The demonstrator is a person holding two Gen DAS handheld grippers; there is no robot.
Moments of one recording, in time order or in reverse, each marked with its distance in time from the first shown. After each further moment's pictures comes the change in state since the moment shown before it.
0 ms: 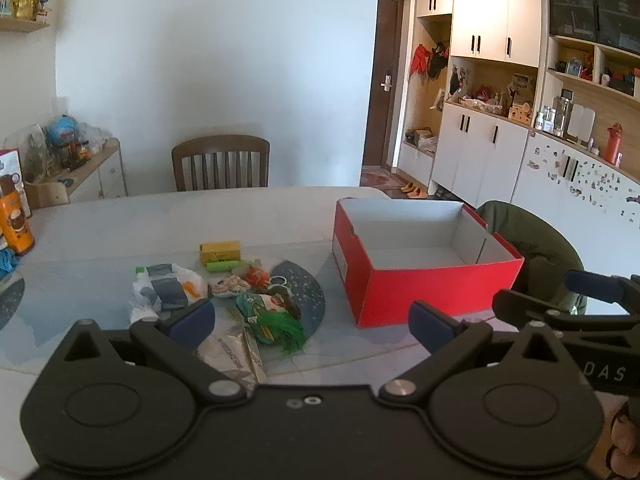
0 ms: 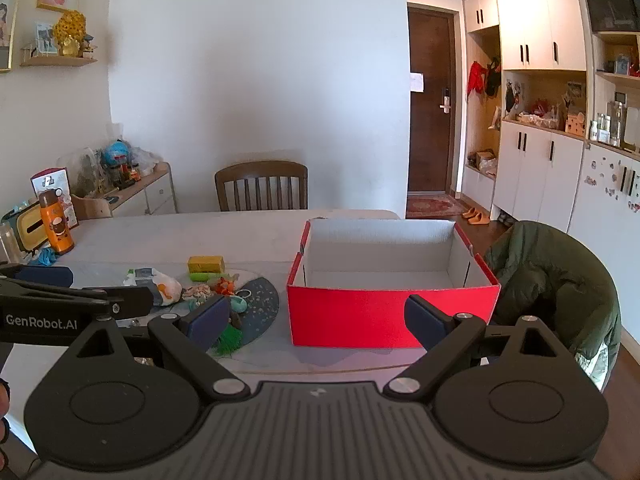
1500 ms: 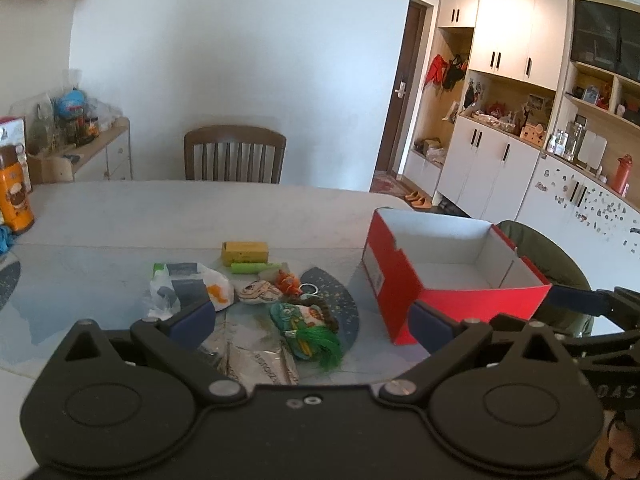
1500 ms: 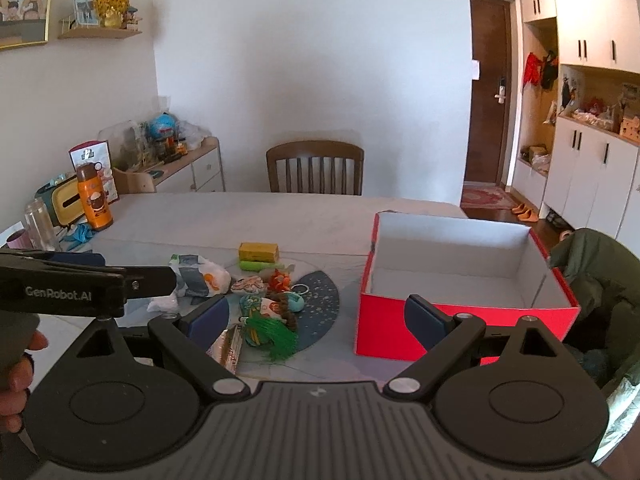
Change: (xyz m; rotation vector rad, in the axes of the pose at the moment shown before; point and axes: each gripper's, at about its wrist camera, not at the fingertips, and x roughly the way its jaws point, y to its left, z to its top) left arm 0.037 0.072 0.009 -0.097 0.011 -0.031; right arm 0.054 0.045 0.017 -0.070 0.075 0.143
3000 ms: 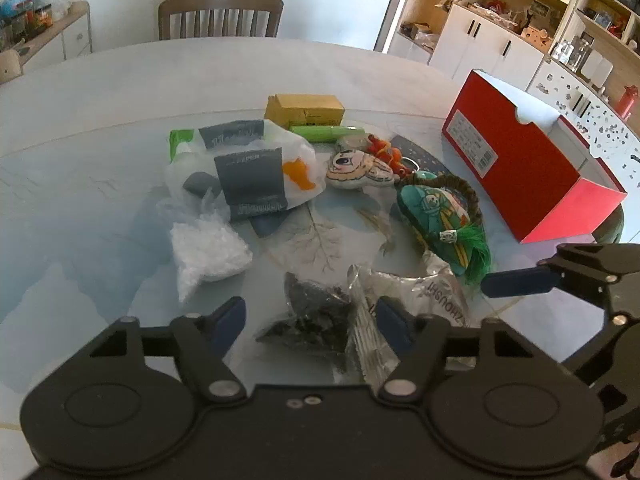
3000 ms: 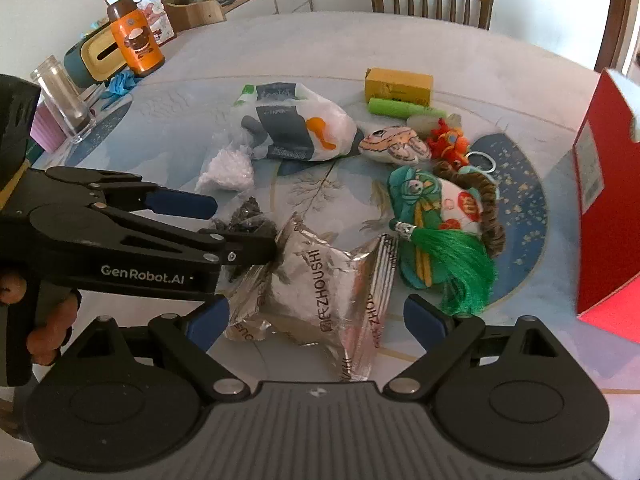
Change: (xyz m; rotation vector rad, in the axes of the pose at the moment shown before) left arm 0.156 0.140 -0.039 0.037 0.388 -0.116; right arm 0.209 0.104 -0.032 -0.085 0.520 0.256
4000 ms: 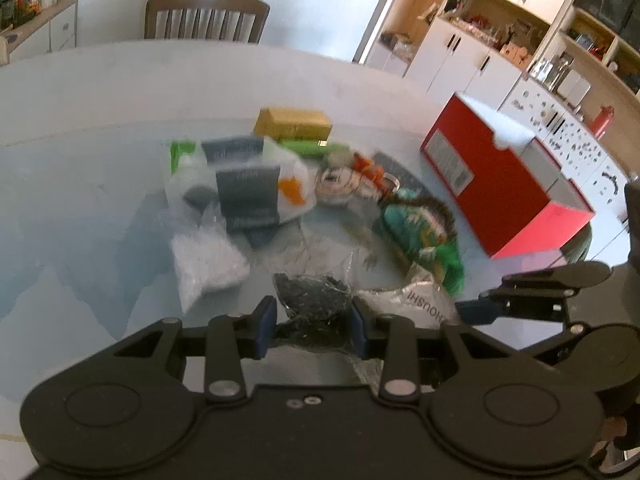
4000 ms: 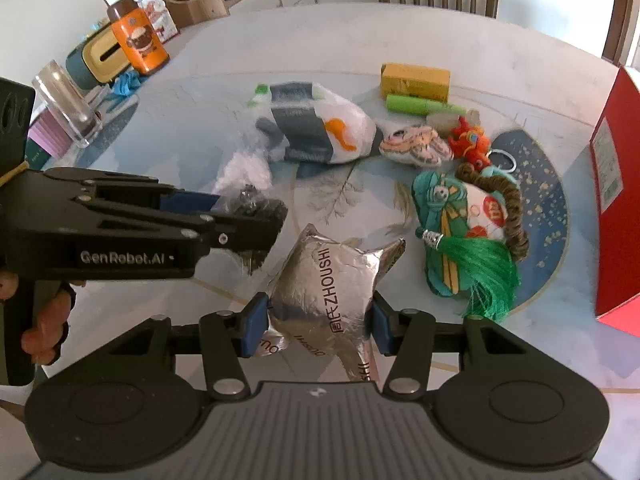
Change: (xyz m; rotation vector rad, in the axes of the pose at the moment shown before) left arm -0.018 0.018 0.010 -0.038 -0.028 -0.110; right arm -0.002 0.010 0.014 0.028 0.028 0.028
